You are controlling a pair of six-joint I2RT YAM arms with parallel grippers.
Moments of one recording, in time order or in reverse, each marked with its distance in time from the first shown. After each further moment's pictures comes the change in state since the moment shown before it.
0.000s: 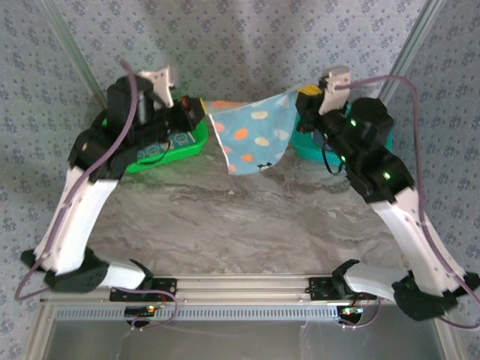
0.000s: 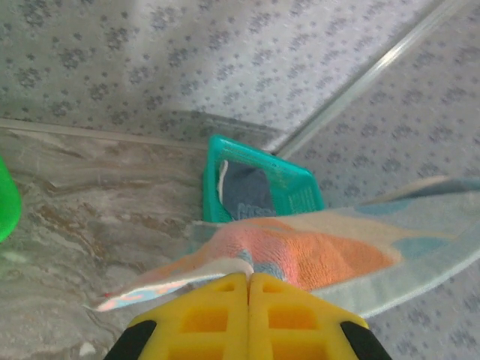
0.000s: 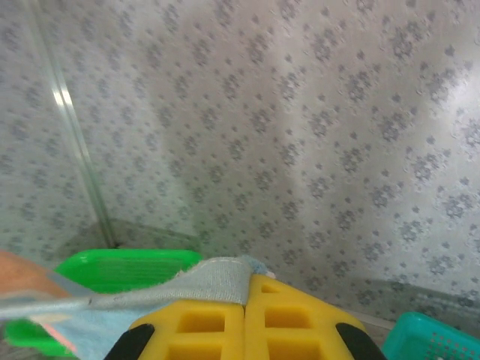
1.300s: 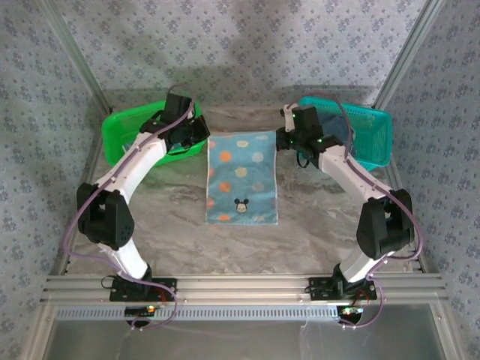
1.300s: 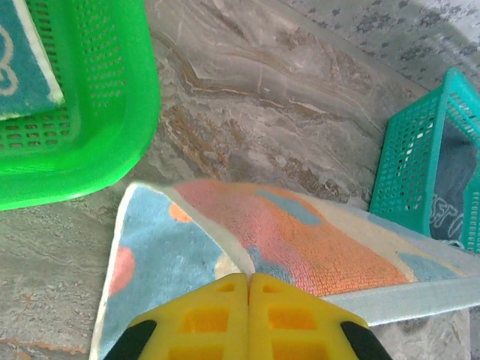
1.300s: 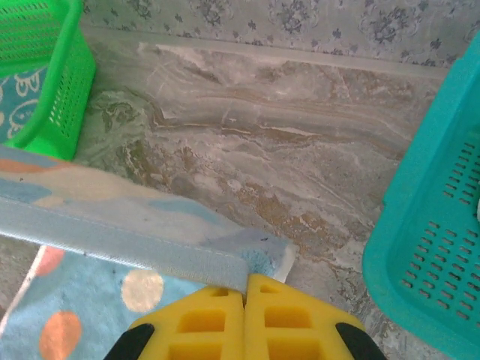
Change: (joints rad) left arm 0.303 0.393 -0.426 0.334 0.165 -0.056; right arm -0.219 0.496 -0.281 0.087 -0.173 0.048
